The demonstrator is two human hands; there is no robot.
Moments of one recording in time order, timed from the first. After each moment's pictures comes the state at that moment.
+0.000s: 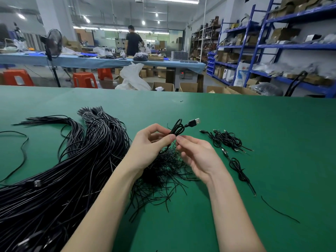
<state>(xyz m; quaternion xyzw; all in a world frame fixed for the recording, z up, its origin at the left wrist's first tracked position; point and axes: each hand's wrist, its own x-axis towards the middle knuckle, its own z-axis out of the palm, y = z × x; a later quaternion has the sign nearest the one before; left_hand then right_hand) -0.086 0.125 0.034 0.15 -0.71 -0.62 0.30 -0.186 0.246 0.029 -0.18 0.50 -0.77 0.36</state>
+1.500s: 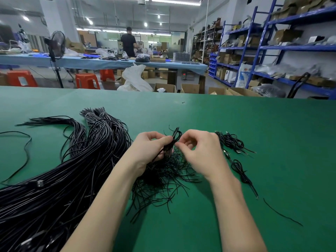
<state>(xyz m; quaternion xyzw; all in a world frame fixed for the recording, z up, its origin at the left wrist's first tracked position) -0.086 0.126 0.046 0.25 -0.66 -0.67 0.23 -0.191 0.253 0.035 -0.43 0.78 -0.45 -0.08</state>
